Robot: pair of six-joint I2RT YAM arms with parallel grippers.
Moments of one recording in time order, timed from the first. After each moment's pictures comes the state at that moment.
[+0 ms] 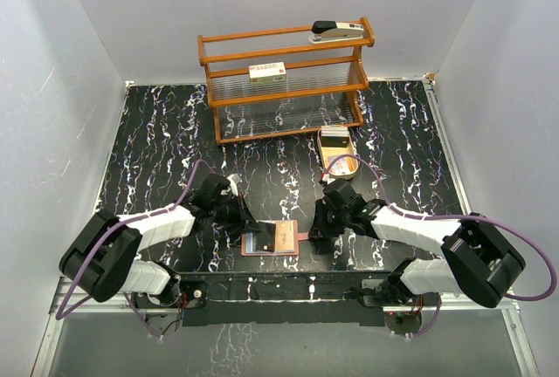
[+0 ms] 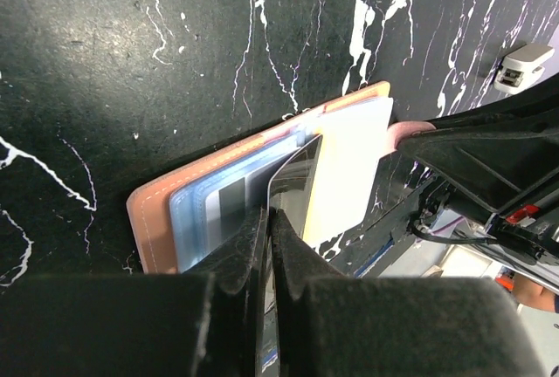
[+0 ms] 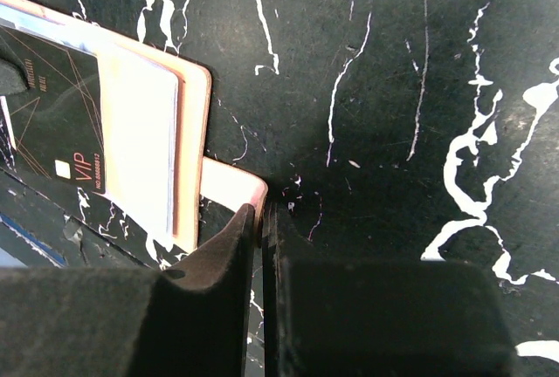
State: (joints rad) left arm -0.58 1.34 0.44 0.00 0.43 -0.87; right arm 0.72 1.27 0.50 -0.18 -0.19 0.66
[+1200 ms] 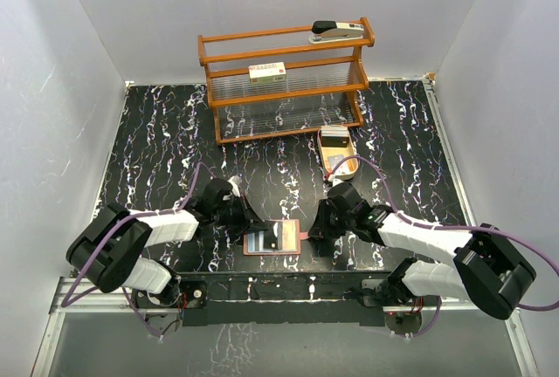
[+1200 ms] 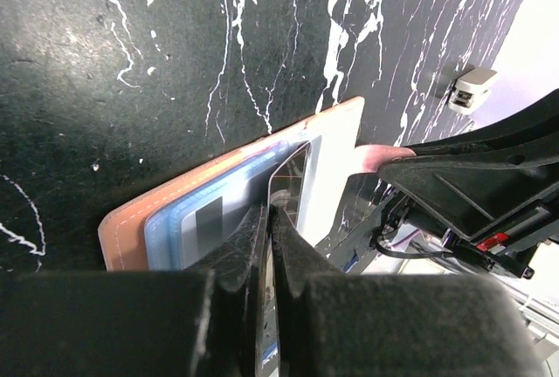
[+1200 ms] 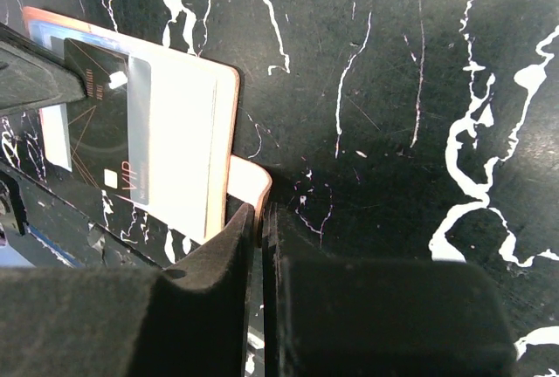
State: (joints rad) left arm -0.61 1.41 0.38 0.24 0.42 -1.03; right arm 0.74 1.18 0.44 -0.14 -0.16 0.74
